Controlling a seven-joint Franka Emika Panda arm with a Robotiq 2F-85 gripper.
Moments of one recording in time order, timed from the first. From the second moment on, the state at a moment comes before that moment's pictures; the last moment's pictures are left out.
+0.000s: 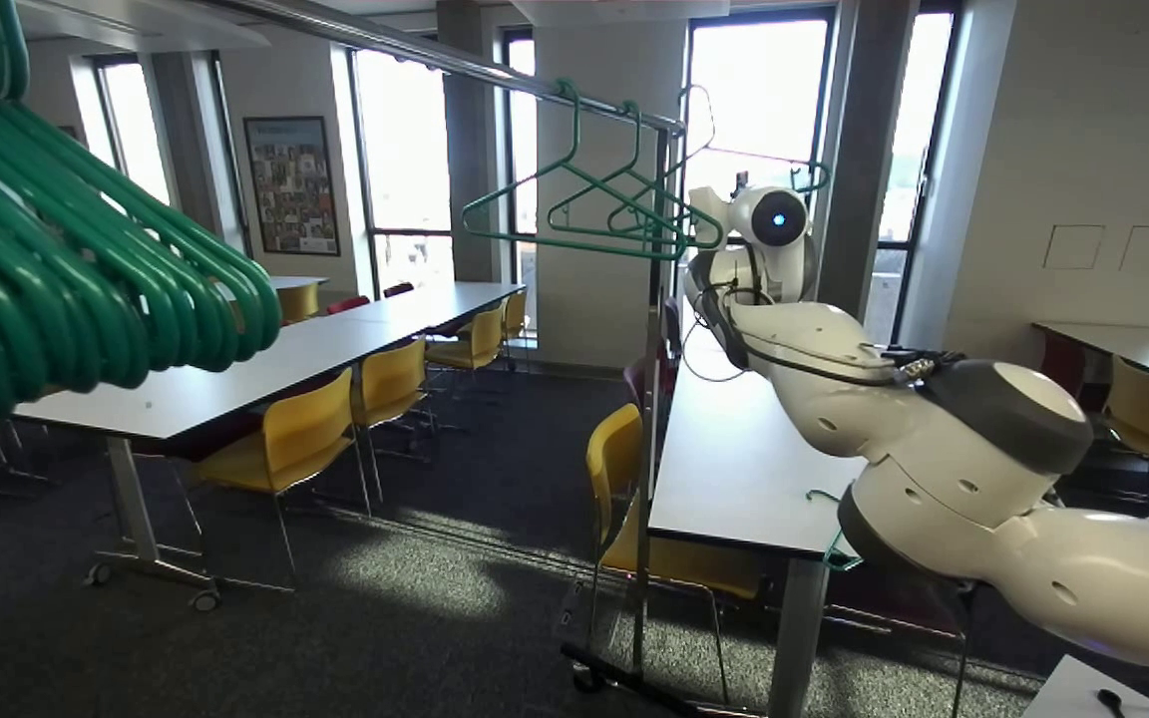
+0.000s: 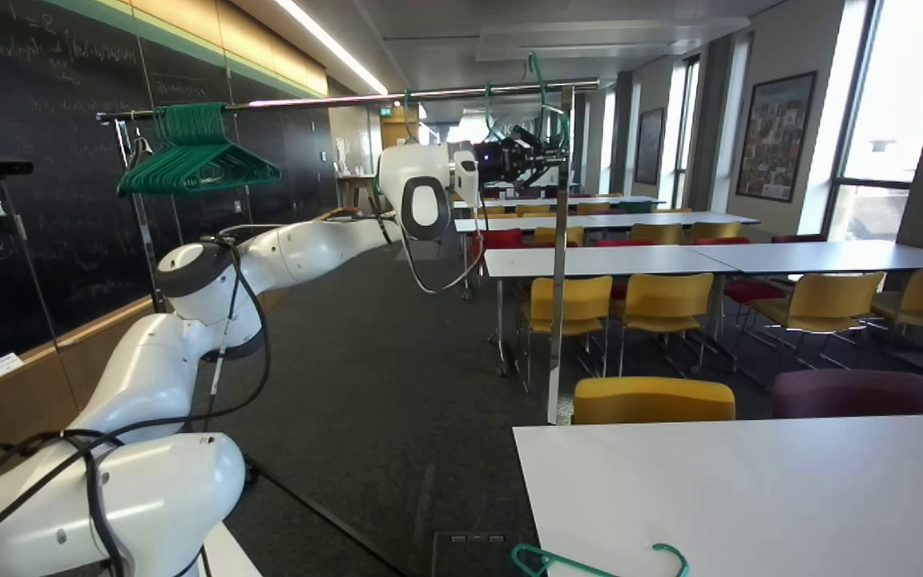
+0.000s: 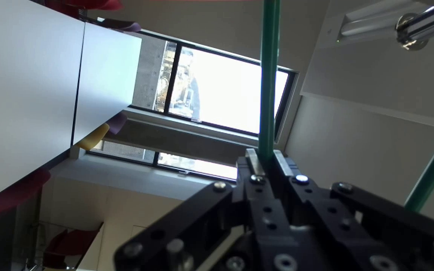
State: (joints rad) arm 1.09 1.24 -1.88 -1.68 1.00 2.95 1.52
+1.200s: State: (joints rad) arm 1.15 1.05 -1.87 -1.62 0.64 2.78 1.53
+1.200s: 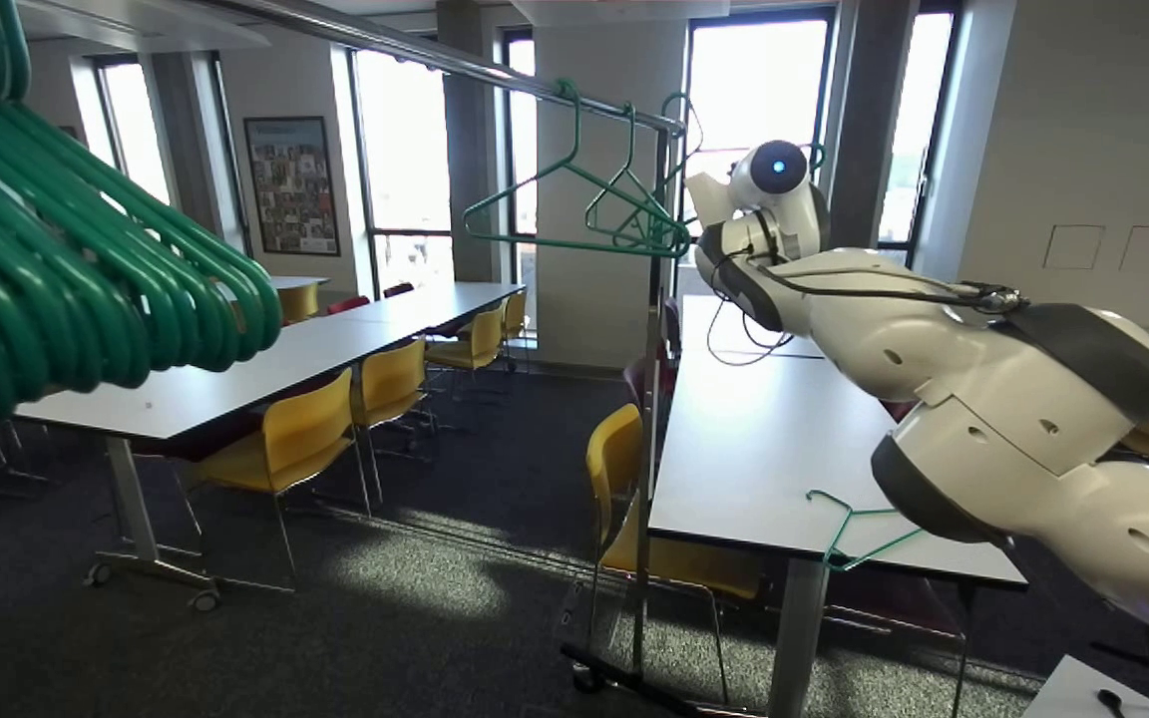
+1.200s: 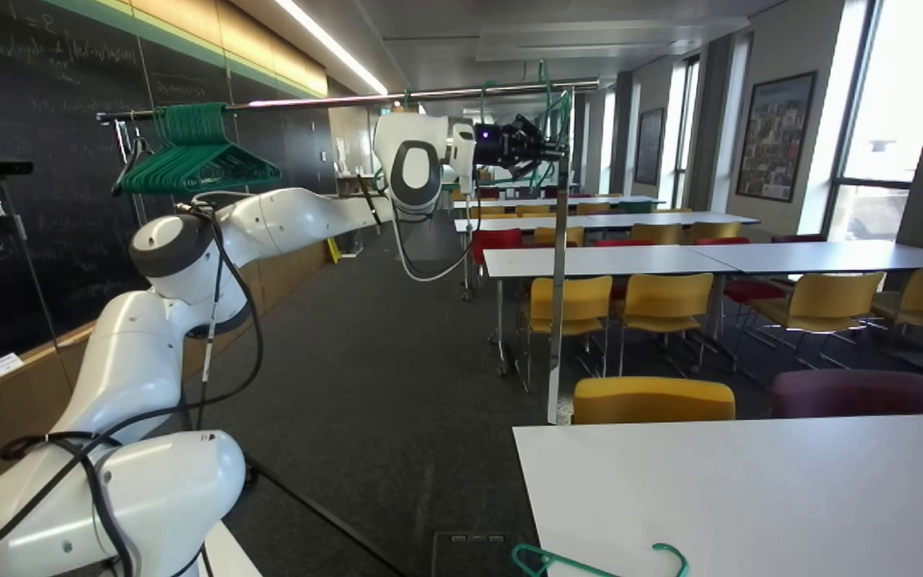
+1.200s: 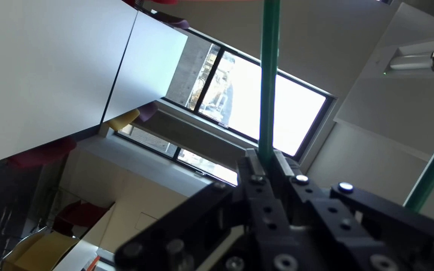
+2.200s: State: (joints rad) arm 1.16 0.97 -1.86 -1.52 0.42 2.70 1.59
